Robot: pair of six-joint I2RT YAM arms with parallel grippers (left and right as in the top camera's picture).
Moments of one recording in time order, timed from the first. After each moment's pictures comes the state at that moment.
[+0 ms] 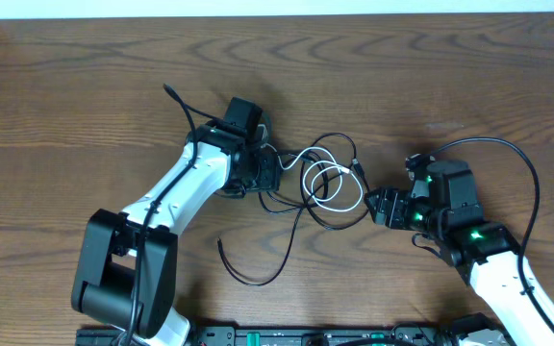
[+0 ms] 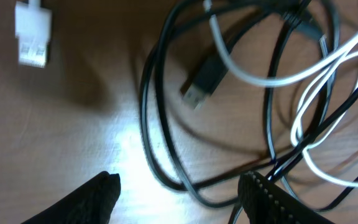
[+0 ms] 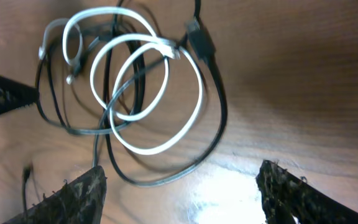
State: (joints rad) left arm -0.36 1.74 1.12 -0.75 0.24 -0.35; right arm 0.26 1.09 0.57 -0.40 -0.29 0.48
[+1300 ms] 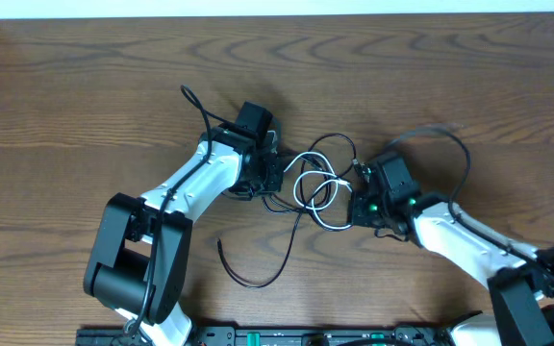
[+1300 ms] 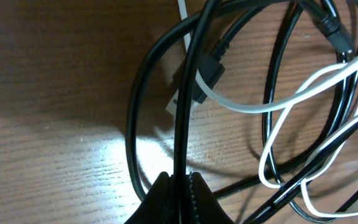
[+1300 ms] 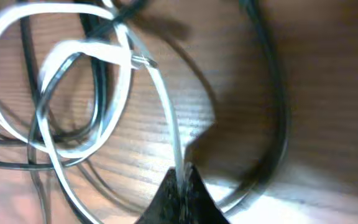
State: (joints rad) left arm -0.39 1.81 1.12 -0.71 0.25 -0.33; right arm 0.44 1.54 0.68 -0.33 -0.21 0.55
